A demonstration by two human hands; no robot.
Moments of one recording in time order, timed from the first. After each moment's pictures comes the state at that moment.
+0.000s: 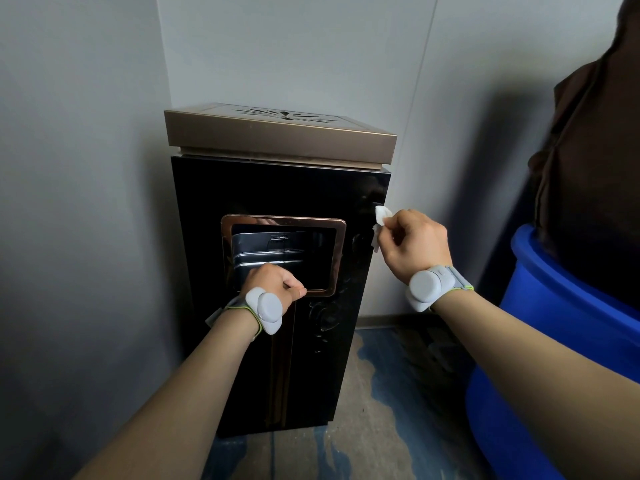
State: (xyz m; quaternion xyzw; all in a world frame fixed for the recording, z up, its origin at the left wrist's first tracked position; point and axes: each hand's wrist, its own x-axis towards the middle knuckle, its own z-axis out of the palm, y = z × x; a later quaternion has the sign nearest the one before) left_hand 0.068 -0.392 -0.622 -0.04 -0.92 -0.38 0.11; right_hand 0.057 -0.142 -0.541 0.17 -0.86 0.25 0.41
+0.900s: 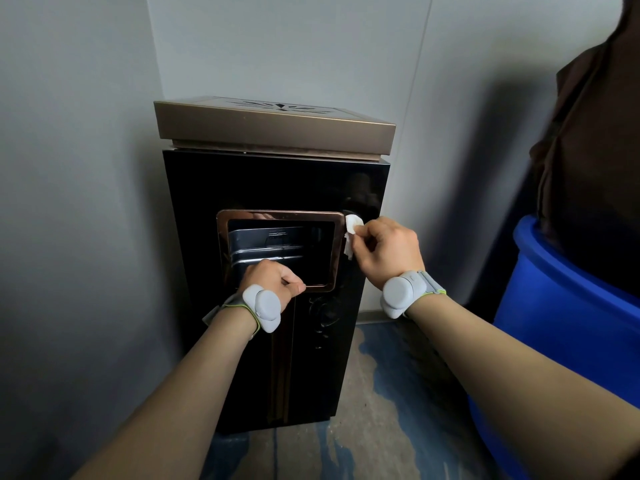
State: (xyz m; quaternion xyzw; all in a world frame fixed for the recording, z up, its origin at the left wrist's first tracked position) left_hand 0.065 -0.391 -0.625 -0.03 -0.92 -0.38 0.11; right_hand 0.056 -0.173 -0.564 0.20 -0.87 0.26 0.38
